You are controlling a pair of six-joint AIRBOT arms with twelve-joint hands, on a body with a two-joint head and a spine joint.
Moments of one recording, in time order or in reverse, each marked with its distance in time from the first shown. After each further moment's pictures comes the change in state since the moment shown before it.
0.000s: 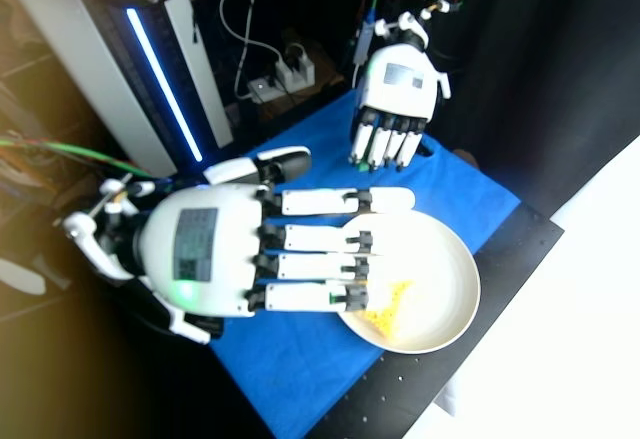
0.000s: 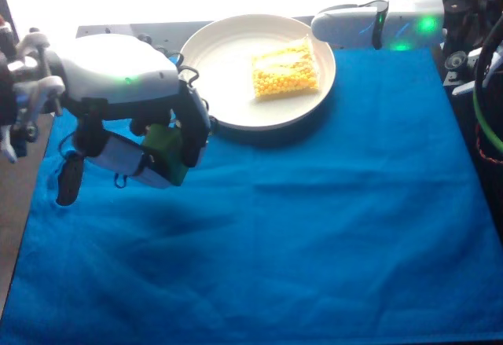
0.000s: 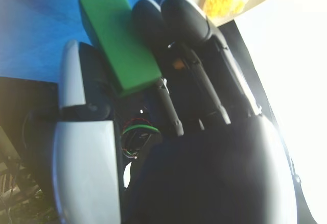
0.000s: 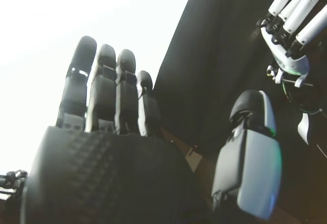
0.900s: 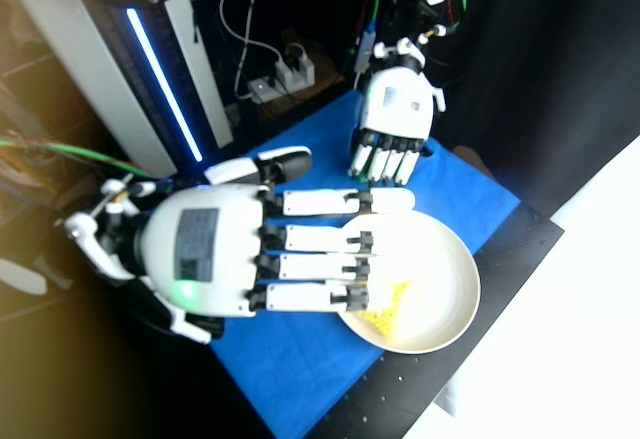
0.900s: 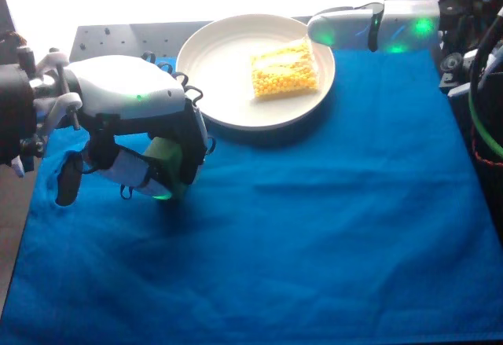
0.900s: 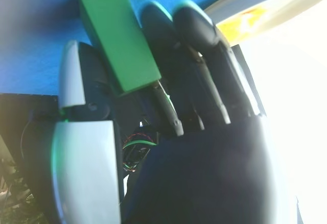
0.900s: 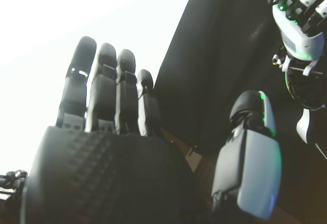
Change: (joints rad) left arm 0.049 -0.055 0.052 -0.021 0.022 0.000; right arm 0.000 -0.010 0.002 -0.003 0.000 0.000
